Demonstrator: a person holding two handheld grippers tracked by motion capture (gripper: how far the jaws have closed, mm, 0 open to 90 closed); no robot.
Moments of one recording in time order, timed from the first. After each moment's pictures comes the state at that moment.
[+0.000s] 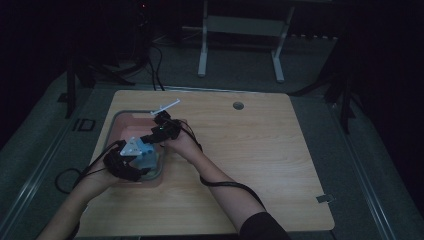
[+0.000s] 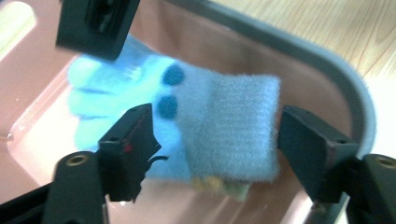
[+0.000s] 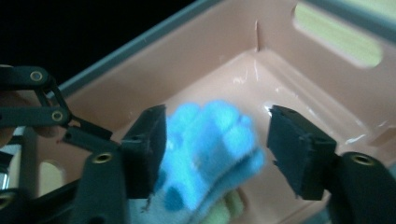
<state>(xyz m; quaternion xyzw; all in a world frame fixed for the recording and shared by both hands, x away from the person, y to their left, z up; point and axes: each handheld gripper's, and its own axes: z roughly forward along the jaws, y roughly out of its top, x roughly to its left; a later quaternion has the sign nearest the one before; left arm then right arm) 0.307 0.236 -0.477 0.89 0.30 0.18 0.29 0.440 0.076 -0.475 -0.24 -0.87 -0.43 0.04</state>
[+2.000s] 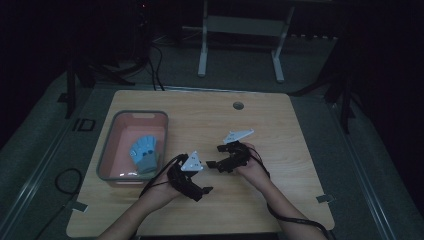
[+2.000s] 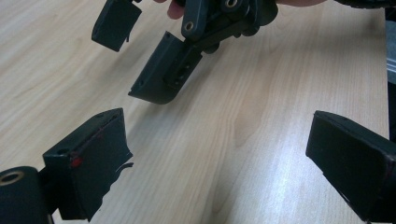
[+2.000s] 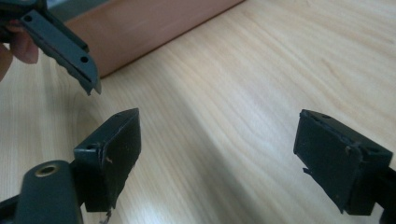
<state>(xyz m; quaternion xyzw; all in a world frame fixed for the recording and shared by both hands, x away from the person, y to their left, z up) 0.294 0.070 -0.499 0.89 0.21 0.10 0.40 0.388 -0.135 -0.517 -0.25 -0.87 -0.43 -0.02</state>
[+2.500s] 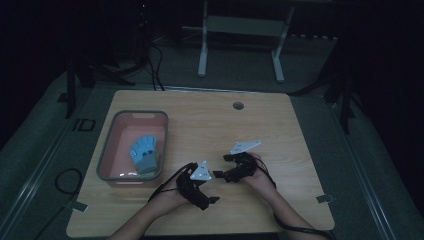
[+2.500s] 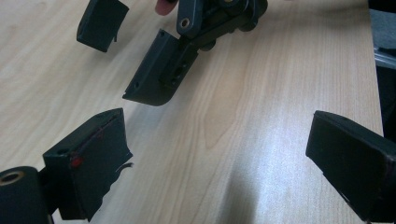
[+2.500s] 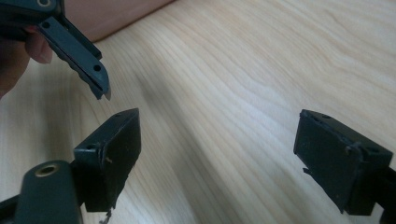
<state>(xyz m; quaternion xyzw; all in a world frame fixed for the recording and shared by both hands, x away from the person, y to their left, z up) 0.289 0.049 -0.528 0.90 0.18 0.07 0.40 0.372 -0.159 -0.544 -0.25 -0.87 -0.43 -0.02</state>
